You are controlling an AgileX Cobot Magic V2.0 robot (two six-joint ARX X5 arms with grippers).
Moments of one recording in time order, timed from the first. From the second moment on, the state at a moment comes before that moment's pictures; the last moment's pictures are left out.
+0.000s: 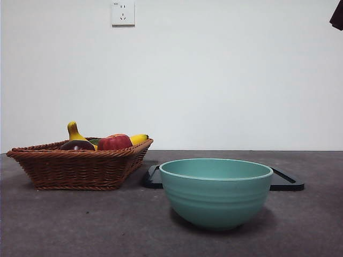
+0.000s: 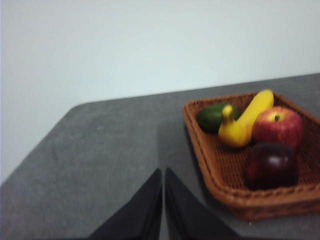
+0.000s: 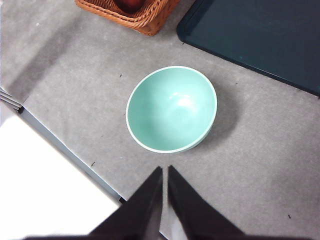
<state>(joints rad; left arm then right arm) 0.03 0.03 0.03 -0.02 0.07 0.12 0.60 0.67 0.82 -0.89 -0.26 0.25</state>
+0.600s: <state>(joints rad) 0.03 0.00 0.03 -0.18 0.07 0.09 0.60 0.67 0.82 -0.88 -0.26 0.25</state>
